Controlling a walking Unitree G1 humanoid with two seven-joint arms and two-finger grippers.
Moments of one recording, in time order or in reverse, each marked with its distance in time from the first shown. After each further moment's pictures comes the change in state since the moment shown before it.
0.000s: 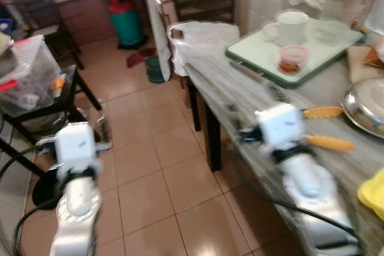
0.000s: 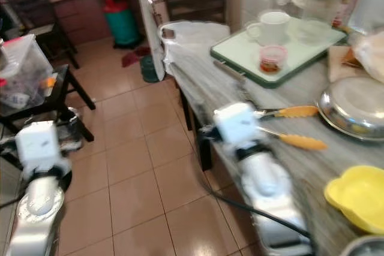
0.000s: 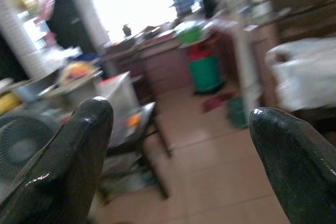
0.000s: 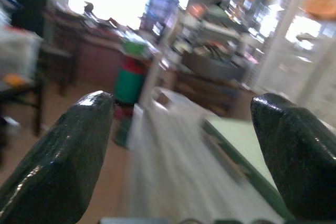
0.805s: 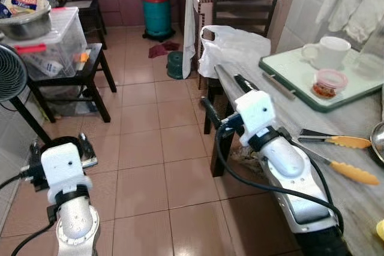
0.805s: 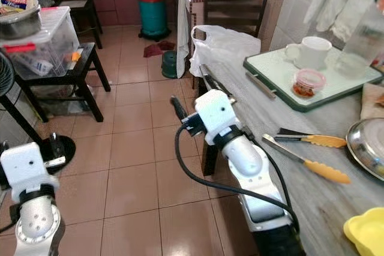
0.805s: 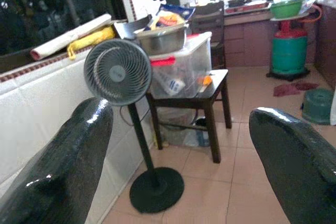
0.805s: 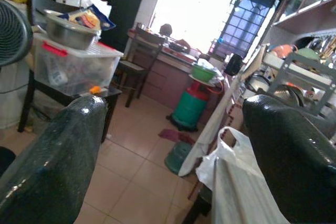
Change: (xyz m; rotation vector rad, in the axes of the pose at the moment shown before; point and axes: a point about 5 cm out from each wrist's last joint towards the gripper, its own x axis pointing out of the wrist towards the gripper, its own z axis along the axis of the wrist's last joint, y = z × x) left arm -0.029 0.011 -0.008 0.010 0.037 0.179; right arm 0.030 0.012 0.001 0.058 -0.044 0.156
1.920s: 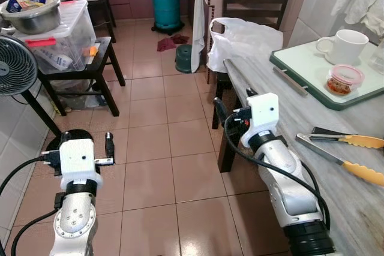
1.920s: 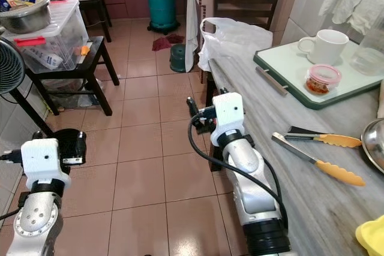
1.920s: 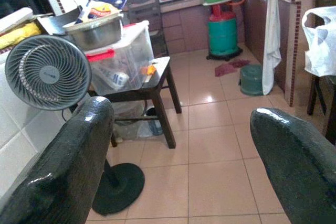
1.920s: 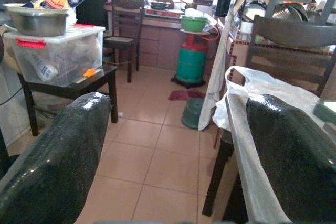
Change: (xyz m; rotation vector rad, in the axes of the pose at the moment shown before) left arm 0.008 -0.015 -0.003 -0.032 0.023 -0.304; right arm 0.001 -0.009 -0.041 0.239 0.140 -0.202
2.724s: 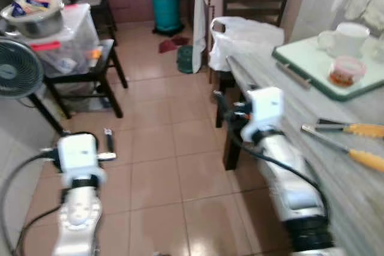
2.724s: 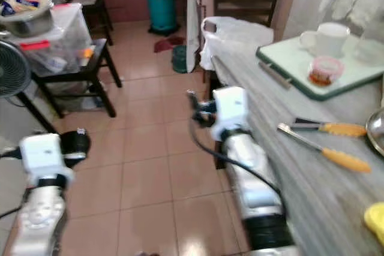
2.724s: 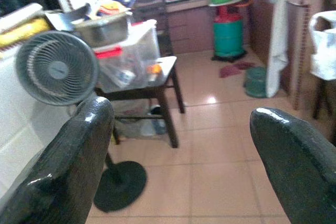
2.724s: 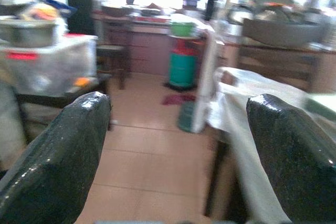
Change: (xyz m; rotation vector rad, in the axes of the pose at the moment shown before) left arm 0.007 -0.009 0.000 -0.041 0.020 0.008; right arm 0.003 -0.010 0.003 0.011 -0.010 -0.052
